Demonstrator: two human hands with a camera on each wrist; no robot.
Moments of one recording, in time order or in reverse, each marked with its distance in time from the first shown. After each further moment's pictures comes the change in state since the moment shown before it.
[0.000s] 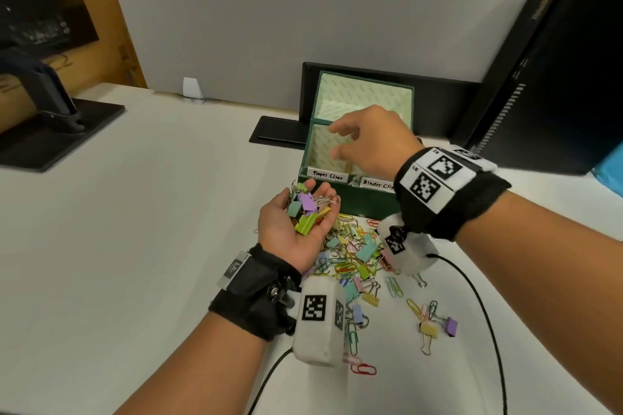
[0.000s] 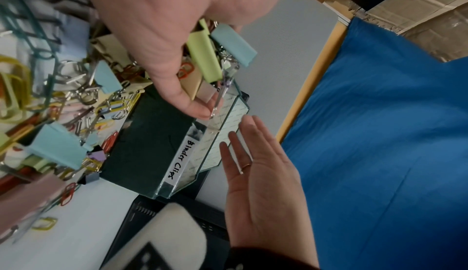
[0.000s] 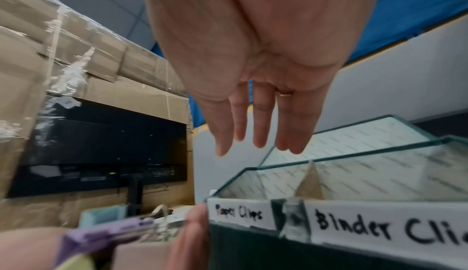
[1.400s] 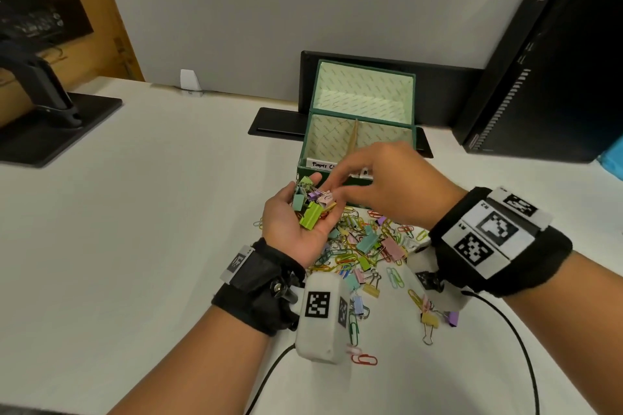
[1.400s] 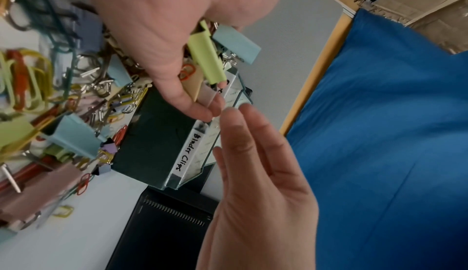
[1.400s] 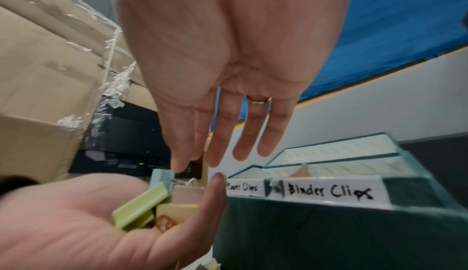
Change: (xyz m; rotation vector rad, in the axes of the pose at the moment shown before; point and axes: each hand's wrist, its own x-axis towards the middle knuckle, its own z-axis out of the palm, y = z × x) left_hand 0.003 -0.005 -0.004 0.064 -0.051 -0.002; right_hand -0.052 0.020 0.006 -0.047 -0.127 -0.283
